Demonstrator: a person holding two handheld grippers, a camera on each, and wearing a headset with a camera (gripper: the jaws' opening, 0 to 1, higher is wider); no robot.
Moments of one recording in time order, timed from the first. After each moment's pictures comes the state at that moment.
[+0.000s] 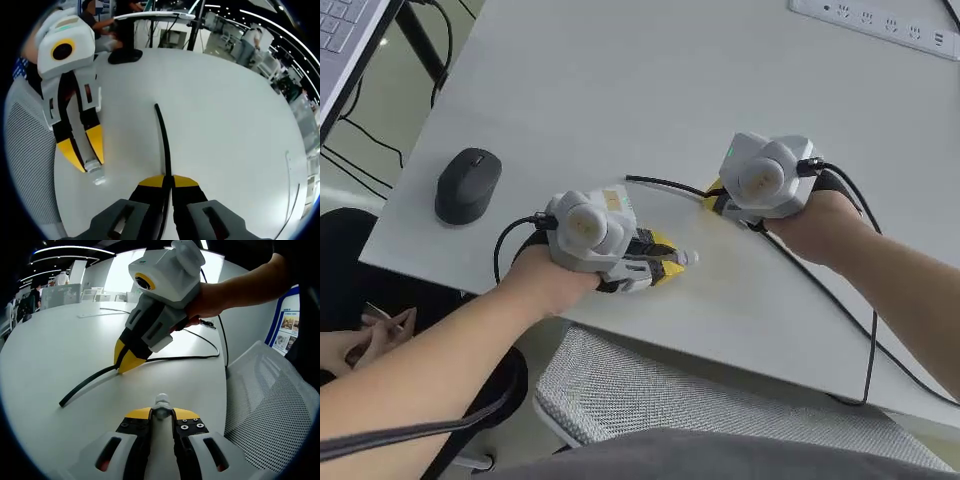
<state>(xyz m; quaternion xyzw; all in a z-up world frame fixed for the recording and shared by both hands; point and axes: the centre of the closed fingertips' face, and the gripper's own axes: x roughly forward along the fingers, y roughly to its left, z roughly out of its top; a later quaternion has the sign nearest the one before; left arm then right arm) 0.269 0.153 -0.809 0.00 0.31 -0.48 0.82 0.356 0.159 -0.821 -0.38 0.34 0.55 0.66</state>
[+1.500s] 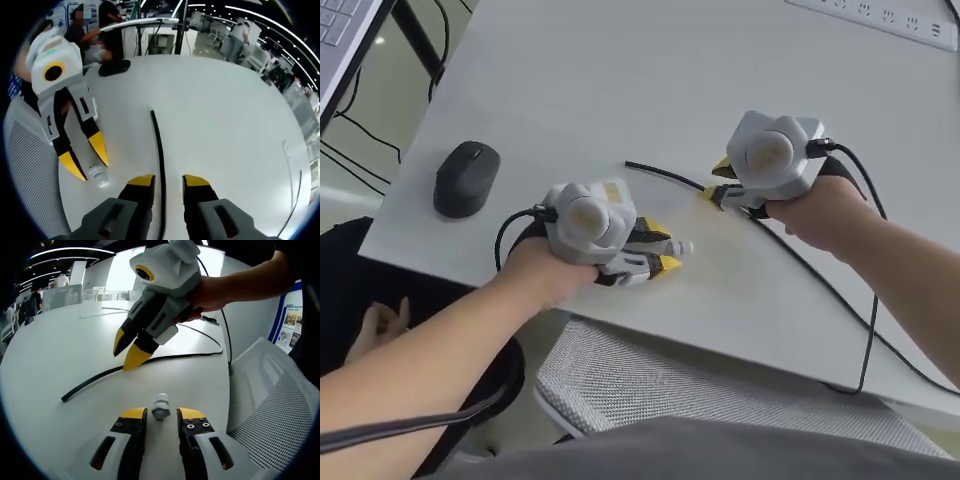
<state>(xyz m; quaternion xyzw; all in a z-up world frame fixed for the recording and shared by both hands) 0.268 0.156 -0.807 0.02 0.31 -0.47 0.83 0.362 0.156 -0.804 -0.33 0.35 0.53 0.70</state>
